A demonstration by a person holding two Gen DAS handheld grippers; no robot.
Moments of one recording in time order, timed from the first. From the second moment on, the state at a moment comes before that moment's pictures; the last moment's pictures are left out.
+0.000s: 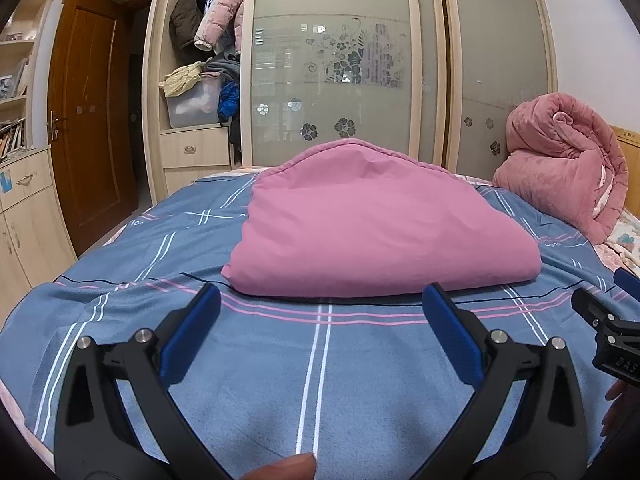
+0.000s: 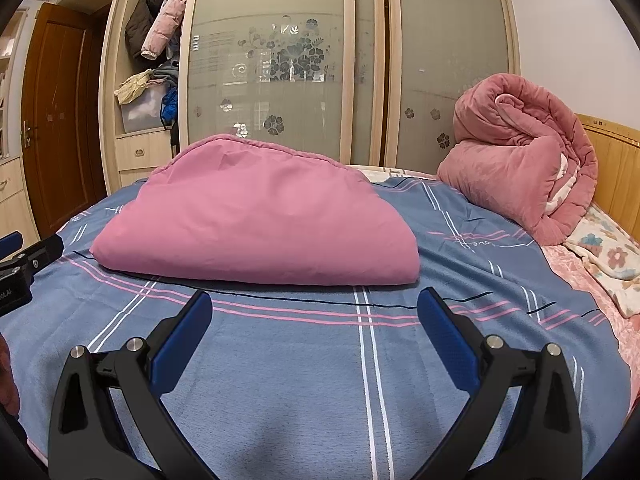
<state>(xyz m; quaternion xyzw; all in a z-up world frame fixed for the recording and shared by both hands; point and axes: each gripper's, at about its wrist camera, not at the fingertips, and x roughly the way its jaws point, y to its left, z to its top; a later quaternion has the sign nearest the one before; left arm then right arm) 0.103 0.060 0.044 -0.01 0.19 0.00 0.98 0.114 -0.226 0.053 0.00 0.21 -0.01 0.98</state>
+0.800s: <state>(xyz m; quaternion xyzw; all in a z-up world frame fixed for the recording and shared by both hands) 0.105 0.057 0.034 -0.01 0.20 -0.01 0.98 0.113 -0.221 0.054 -0.01 0.20 -0.01 0.98</state>
